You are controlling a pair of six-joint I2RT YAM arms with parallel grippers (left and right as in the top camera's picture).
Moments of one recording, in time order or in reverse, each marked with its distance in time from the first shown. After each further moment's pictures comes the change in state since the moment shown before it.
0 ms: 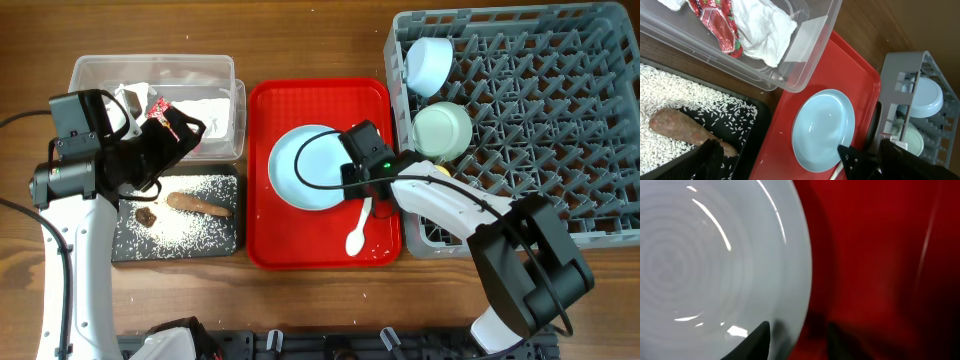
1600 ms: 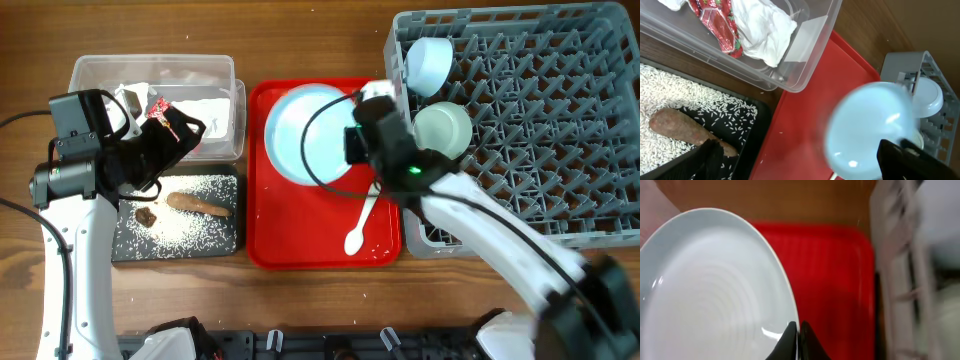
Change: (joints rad) left arm 0.000 0.000 0.000 0.000 0.000 0.000; right arm 0.000 -0.281 0.030 0.162 0.162 -0.081
